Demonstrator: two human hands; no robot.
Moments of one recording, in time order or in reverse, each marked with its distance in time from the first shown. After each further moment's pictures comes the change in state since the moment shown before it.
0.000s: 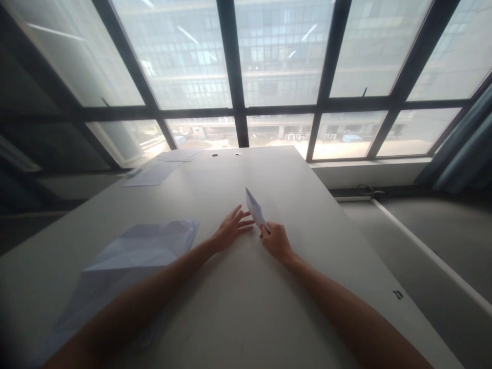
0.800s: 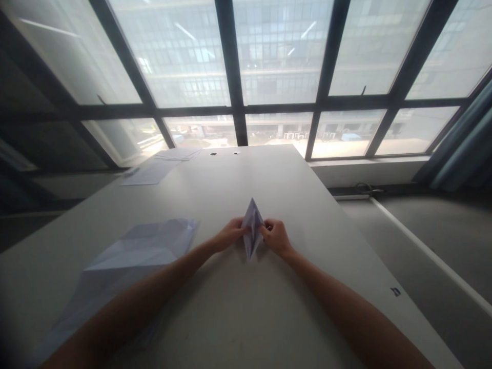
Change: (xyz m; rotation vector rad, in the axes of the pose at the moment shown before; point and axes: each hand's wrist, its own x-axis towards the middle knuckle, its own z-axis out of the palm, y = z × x) left_hand -0.013 0.008 0.015 0.584 -0.238 0.058; right_hand 0.006 0.004 -0.002 0.194 -0.029 -0.002
